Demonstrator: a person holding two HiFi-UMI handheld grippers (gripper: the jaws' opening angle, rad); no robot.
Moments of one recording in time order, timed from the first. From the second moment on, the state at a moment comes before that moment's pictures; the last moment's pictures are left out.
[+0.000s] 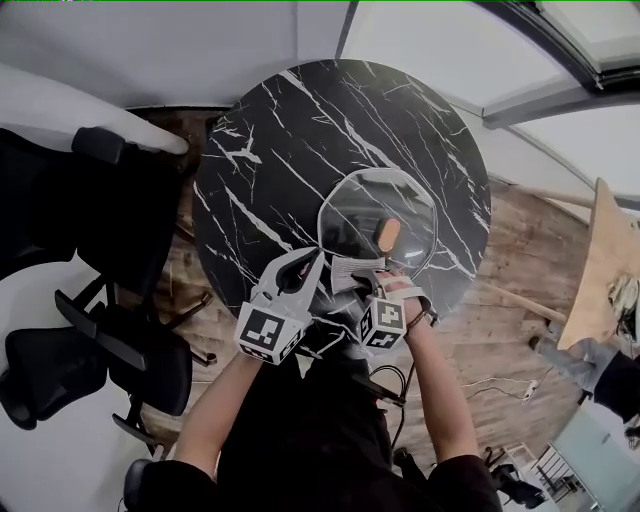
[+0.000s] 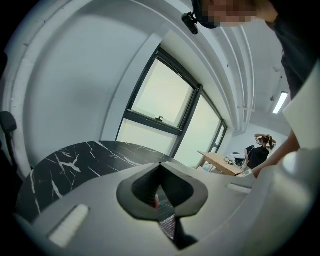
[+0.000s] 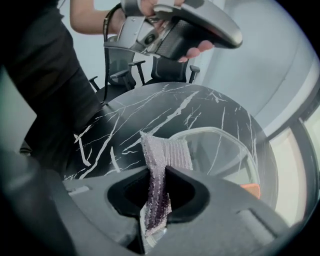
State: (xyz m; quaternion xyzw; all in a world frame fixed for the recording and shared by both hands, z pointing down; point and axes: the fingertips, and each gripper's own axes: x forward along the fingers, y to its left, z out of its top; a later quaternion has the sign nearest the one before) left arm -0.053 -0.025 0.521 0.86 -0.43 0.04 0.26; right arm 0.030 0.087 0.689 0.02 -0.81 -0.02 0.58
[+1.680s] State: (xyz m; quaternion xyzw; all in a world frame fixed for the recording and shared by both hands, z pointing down) left arm -0.013 -0.012 0.454 0.87 -0.46 0.03 0.18; right arm 0.109 -0.042 0.600 0.44 -0.80 0.04 0.41
